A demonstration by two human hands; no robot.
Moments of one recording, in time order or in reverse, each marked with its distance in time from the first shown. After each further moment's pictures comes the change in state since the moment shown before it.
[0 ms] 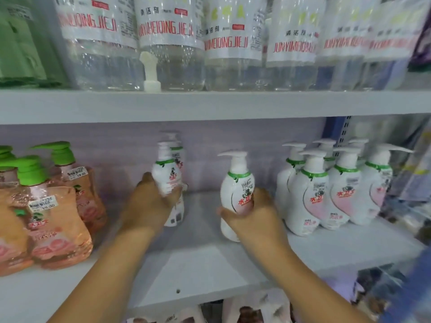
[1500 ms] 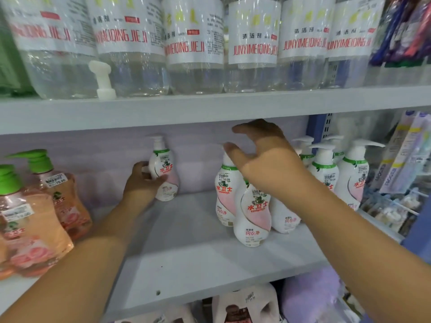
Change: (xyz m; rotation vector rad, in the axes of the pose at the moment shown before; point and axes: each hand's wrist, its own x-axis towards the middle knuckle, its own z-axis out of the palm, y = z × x) left_hand 0.064 -0.001 0.042 -0.419 -0.087 -0.104; right_hand 0.050 -0.083 -0.105 -0.296 -0.003 -0.431
